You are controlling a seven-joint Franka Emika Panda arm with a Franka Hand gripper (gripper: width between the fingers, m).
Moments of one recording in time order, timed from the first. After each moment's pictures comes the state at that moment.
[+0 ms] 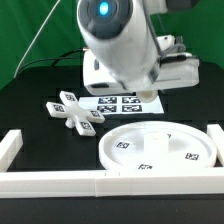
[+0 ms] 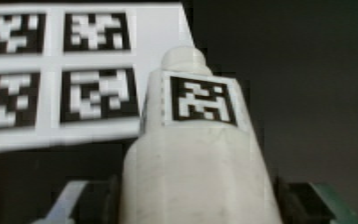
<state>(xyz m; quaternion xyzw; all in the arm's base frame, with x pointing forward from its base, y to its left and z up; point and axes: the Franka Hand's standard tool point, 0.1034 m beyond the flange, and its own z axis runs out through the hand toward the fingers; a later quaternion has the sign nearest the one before) 0.452 0.038 0.071 -0.91 0.07 0.38 0.11</state>
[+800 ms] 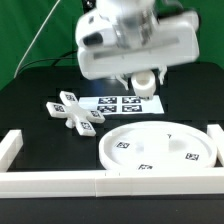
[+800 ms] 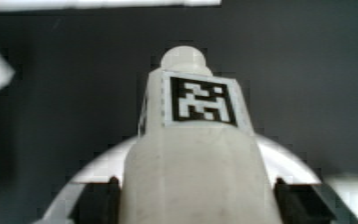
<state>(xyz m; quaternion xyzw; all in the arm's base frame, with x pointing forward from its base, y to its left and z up) 0.523 0.017 0.129 -0.99 0.04 0.13 0.11</state>
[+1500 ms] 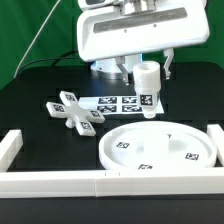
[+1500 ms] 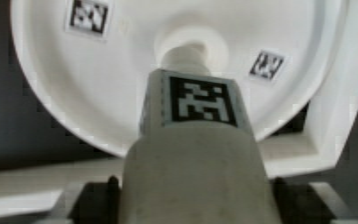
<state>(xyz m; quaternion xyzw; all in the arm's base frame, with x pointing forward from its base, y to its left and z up) 0.559 0.027 0.128 -0.98 0.05 -0.17 0.05</state>
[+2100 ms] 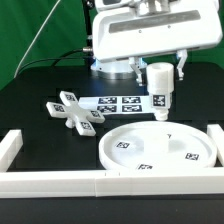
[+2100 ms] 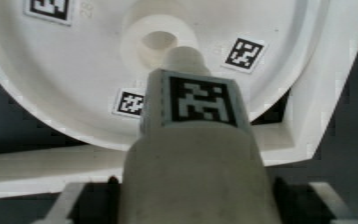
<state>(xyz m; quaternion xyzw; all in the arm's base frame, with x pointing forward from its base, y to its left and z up) 0.557 0.045 0.122 -0.98 0.02 -0.21 0.04</state>
